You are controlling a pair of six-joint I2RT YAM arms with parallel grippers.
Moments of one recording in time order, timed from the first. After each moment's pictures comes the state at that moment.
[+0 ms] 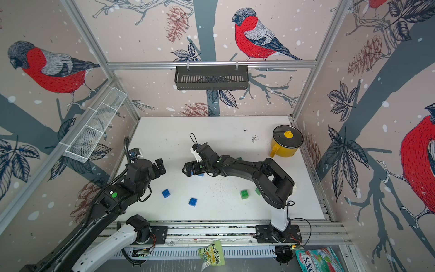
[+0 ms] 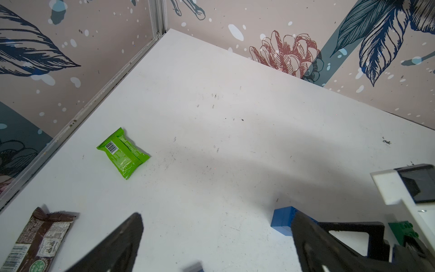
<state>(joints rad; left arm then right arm) -0.52 0.70 0.74 -0.70 -0.55 -0.64 0.92 1.87 1.23 -0.10 -0.33 0.56</state>
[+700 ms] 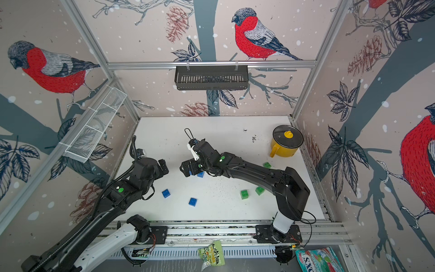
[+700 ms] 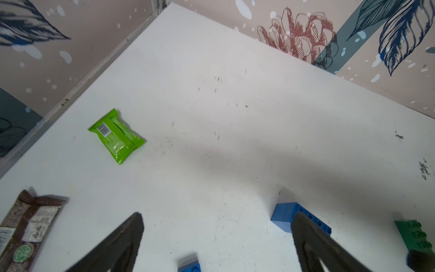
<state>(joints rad) -0.52 0.79 0.71 -0.71 -0.50 -0.74 1.02 1.65 1.29 -0.34 -0.15 0.47</state>
